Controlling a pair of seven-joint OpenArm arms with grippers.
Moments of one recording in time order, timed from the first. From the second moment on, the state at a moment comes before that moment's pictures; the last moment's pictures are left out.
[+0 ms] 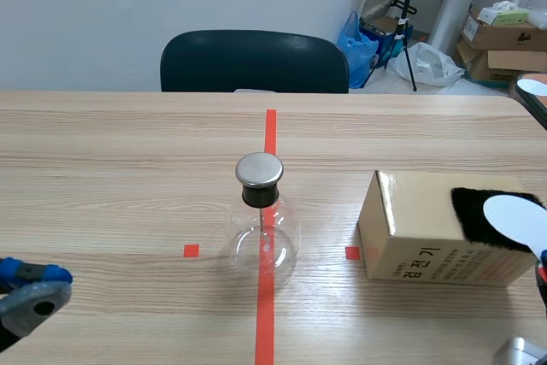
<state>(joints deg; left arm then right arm) 52.6 -42.2 -11.8 109.6 8.8 -45.1 -54.2 -33.4 4.6 28.0 75.6 -72.7 -38.5 42.3</state>
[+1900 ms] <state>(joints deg) 51.9 -42.2 -11.7 108.5 10.0 -45.1 -54.5 -34.3 3.0 24.6 73.5 -75.5 -39.2 43.0</state>
